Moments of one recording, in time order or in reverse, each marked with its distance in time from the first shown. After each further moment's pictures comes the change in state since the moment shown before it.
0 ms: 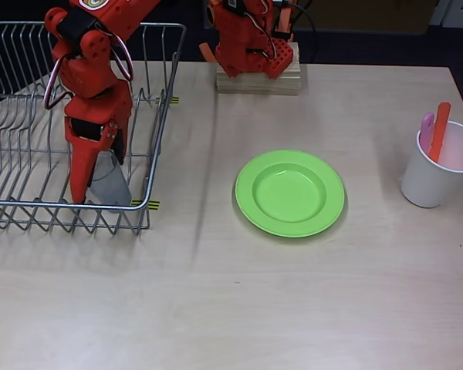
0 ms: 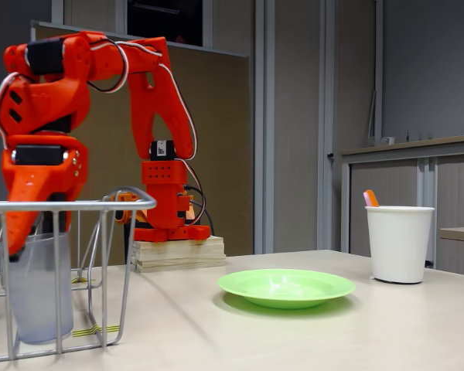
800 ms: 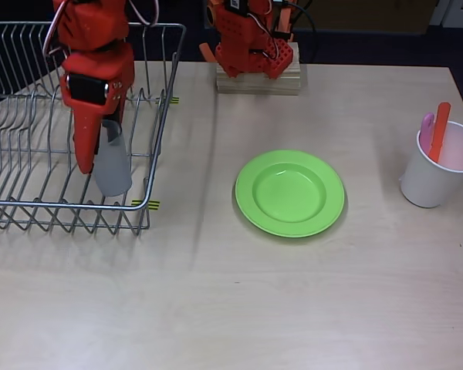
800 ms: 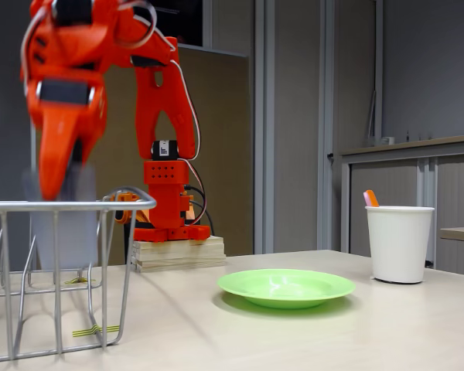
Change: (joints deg) arm -5.7 15.5 -2.8 6.3 -0.6
